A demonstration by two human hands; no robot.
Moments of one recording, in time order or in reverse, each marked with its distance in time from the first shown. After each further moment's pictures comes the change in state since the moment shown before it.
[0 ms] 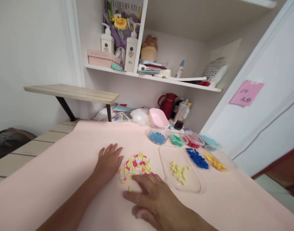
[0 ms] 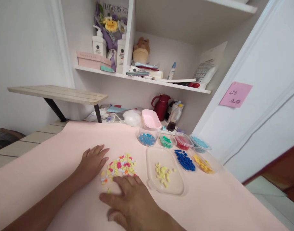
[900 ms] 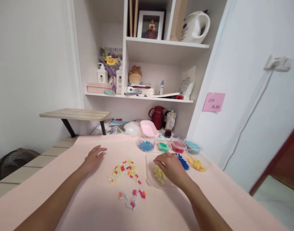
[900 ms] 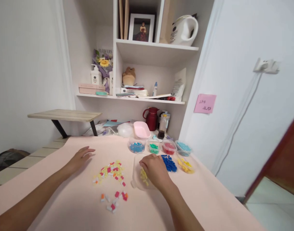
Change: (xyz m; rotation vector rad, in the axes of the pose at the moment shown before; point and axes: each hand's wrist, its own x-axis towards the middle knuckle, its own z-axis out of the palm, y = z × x) left_hand 0.017 -0.035 -0.043 -0.353 0.146 -0.197; right_hand -0.052 0.078 -0.071 -0.123 0.349 0.445
